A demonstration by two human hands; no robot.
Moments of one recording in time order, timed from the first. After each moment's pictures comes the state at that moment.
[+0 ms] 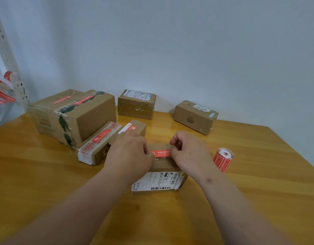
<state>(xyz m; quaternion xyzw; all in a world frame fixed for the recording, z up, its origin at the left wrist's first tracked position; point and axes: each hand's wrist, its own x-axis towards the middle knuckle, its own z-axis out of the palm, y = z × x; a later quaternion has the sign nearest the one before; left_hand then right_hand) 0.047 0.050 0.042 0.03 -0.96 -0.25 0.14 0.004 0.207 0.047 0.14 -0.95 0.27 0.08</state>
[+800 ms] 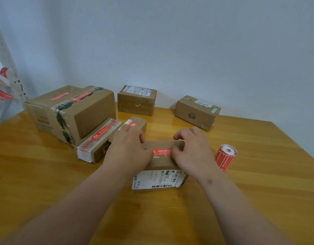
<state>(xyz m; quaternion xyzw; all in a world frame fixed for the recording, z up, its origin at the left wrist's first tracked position) 0.031 0.044 0.031 0.07 -0.94 -0.30 0.13 -0.006 0.214 0.027 0.13 -0.96 0.23 0.11</state>
